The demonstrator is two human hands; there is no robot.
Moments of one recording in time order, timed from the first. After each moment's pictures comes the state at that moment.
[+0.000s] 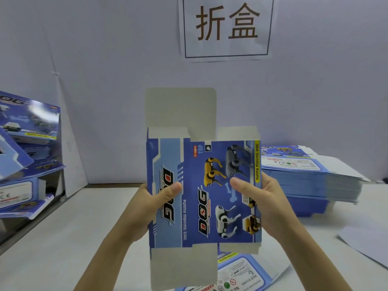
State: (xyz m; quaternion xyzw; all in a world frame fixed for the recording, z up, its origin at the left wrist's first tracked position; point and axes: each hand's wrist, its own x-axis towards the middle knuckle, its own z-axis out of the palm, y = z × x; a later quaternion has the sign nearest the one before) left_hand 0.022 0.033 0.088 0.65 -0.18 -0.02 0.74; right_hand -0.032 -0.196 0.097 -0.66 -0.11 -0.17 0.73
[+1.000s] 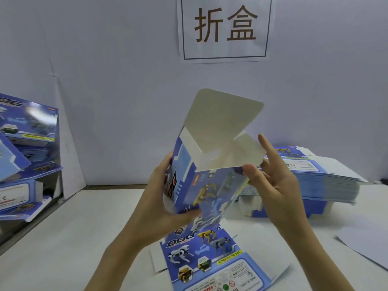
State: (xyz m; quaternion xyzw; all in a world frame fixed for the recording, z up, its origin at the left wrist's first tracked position) left_hand 0.005 0.022 0.095 0.72 -0.37 0.13 0.57; right_hand -0.039 -0.199 0.106 -0.71 -0.16 -0.40 0.56
